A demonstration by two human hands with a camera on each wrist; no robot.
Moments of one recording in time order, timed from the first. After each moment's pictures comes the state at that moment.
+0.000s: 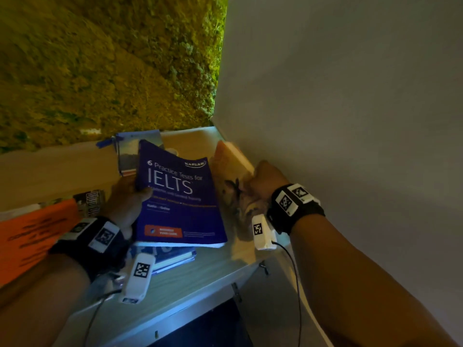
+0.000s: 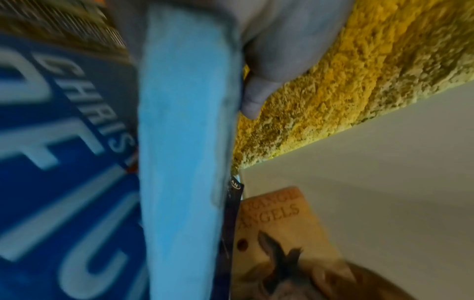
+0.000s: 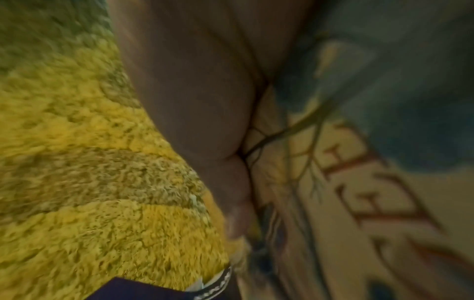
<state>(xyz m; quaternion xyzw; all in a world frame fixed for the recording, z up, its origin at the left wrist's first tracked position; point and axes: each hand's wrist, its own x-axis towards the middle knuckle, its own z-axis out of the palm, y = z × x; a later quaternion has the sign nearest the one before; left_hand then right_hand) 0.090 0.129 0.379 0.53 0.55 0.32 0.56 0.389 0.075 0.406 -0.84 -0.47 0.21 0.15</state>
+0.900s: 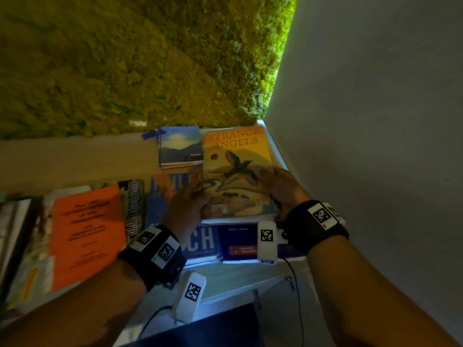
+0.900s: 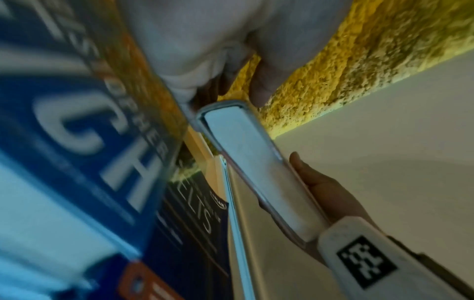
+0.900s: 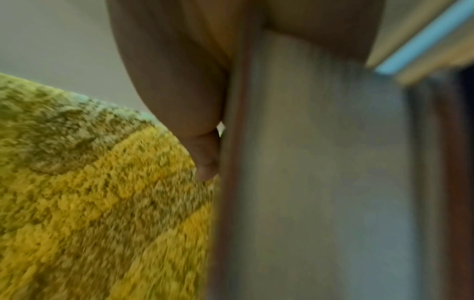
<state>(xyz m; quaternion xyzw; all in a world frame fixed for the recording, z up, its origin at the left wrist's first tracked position) 0.128 0.100 0.359 0.47 0.47 0.40 0.64 0.348 0.099 0.389 -0.65 -0.40 0.49 0.43</state>
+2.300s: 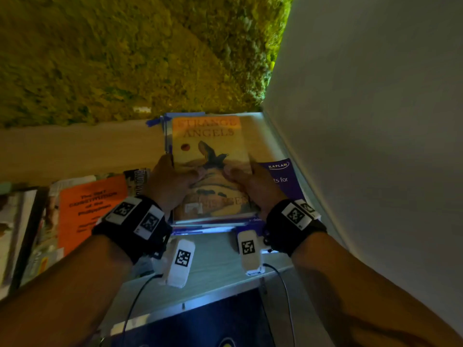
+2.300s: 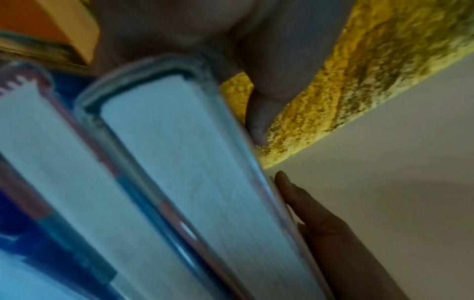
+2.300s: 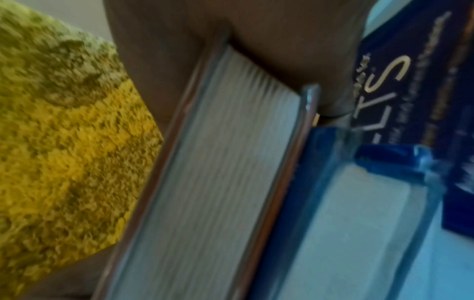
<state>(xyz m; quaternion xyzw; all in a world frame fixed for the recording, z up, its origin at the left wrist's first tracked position) 0.079 0.145 0.366 0.52 0.59 0.35 0.50 0.279 0.107 0.349 -0.58 -0.38 0.54 0.48</state>
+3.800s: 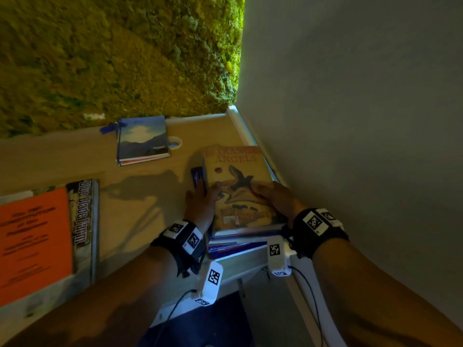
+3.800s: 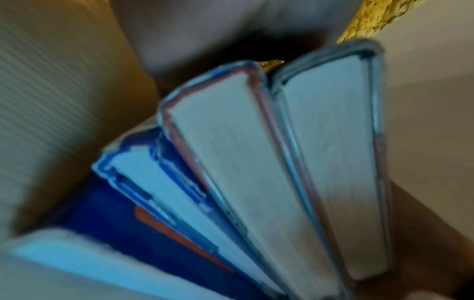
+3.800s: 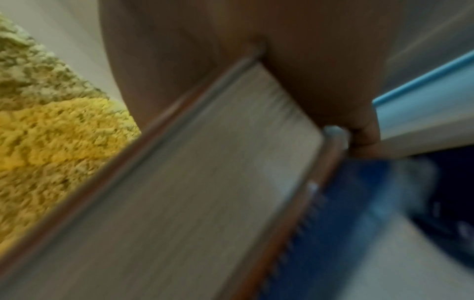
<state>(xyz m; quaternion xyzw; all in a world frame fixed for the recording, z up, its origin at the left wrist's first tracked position) 0.247 0.117 0.296 0.51 0.54 0.30 0.60 0.448 0.068 0.332 -0.67 -0.37 0.52 0.38</state>
